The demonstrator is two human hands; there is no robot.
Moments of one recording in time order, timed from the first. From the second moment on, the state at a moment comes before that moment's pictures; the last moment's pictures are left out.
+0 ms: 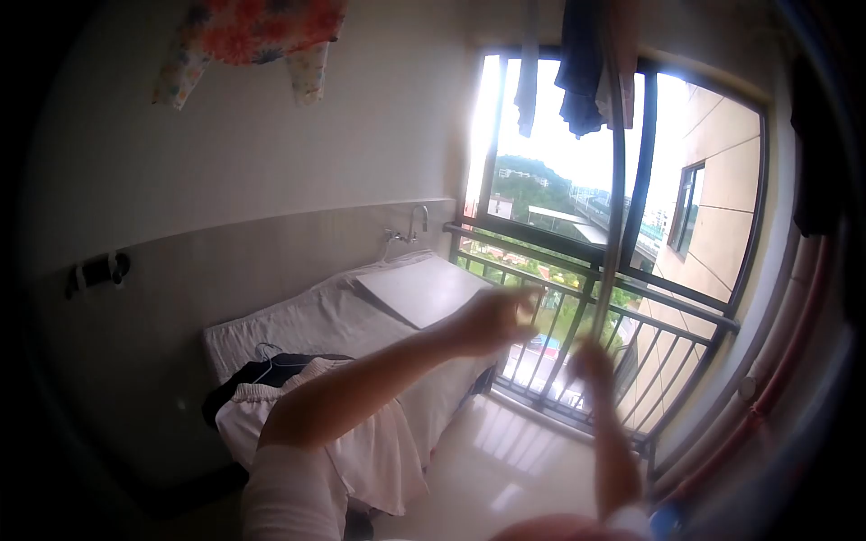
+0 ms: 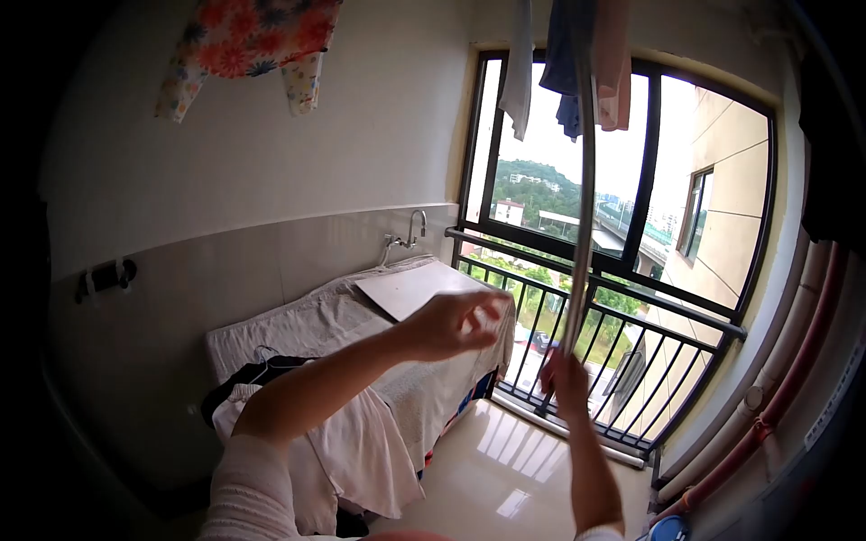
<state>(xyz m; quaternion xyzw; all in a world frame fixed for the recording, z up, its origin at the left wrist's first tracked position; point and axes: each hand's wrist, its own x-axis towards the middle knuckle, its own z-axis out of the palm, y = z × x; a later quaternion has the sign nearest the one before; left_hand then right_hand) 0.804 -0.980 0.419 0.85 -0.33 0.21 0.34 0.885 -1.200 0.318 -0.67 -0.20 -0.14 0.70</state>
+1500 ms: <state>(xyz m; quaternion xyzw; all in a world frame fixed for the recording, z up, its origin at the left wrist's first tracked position) 0.809 -0.754 0.064 0.58 0.24 0.10 0.77 1.172 -1.021 0.651 -0.50 -0.41 -0.18 0.74</state>
